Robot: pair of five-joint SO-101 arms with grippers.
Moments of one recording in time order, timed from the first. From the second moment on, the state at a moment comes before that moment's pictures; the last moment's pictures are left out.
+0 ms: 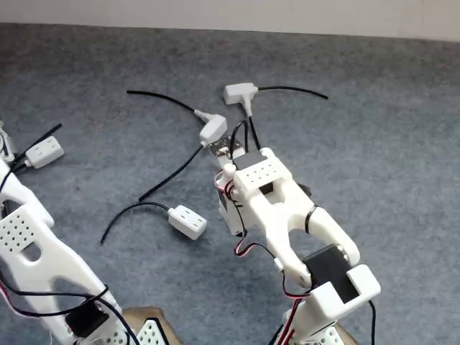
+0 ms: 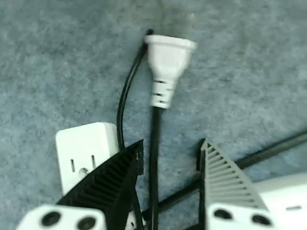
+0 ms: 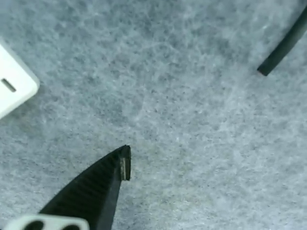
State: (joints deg) left arm -51.1 76.2 -74.6 73.0 -17.1; right arm -34.2 4.6 23.8 74.3 1.5
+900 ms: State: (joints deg) left arm -50.3 82.9 -75.5 74.1 -20.3; right arm -34.2 4.6 23.8 75.3 1.6
